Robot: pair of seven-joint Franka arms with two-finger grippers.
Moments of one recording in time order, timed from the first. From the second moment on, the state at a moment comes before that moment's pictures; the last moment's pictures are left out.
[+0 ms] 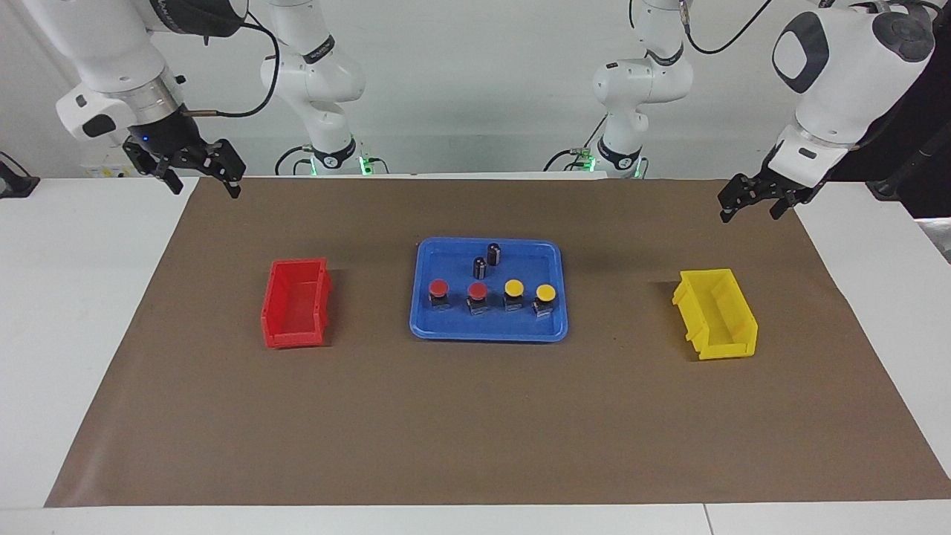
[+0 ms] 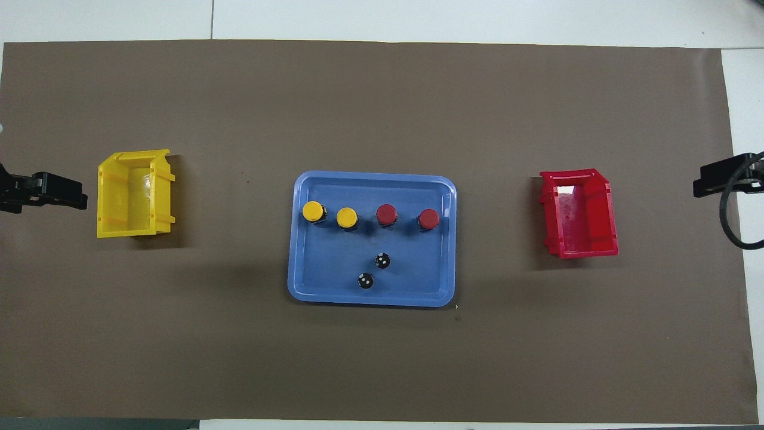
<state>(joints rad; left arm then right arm) 0.00 -0.08 -0.02 -1.79 0.01 1.66 0.00 -0.11 -0.05 0.03 -1.60 -0.01 1.51 0.03</state>
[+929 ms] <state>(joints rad) 0.00 -0.08 -0.02 -1.79 0.01 1.66 0.00 -0.09 -0.06 0.04 -1.62 -0.01 1.50 0.03</state>
